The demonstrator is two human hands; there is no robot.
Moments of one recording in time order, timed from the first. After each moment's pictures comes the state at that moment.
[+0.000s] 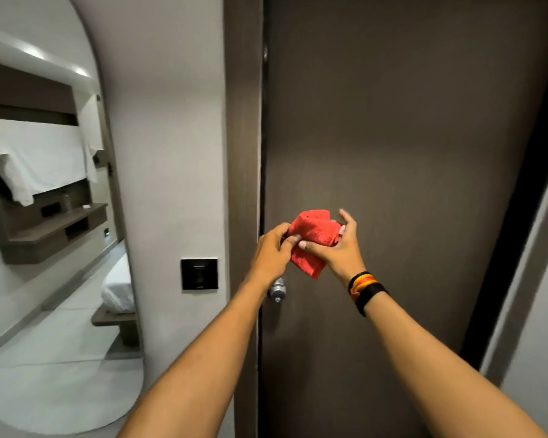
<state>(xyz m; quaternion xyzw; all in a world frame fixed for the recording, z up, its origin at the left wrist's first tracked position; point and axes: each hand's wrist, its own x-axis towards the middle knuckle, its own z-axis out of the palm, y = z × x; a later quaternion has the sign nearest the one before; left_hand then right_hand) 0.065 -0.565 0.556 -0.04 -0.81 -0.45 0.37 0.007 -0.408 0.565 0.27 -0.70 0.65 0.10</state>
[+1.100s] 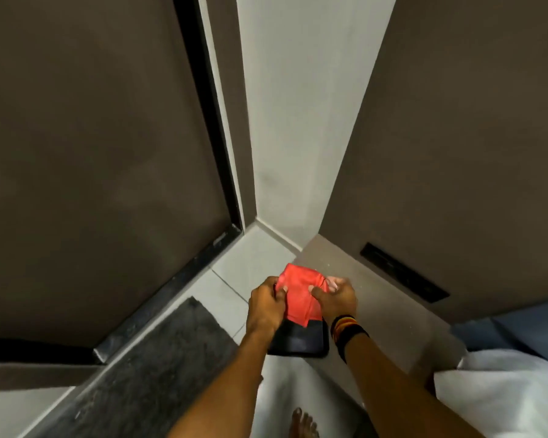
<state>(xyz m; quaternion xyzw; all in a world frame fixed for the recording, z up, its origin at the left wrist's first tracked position) 0.035 -0.002 0.059 0.04 -0.86 -0.46 -0.20 0.073 0.140 0.071 -0.45 -0.68 0.57 0.03</state>
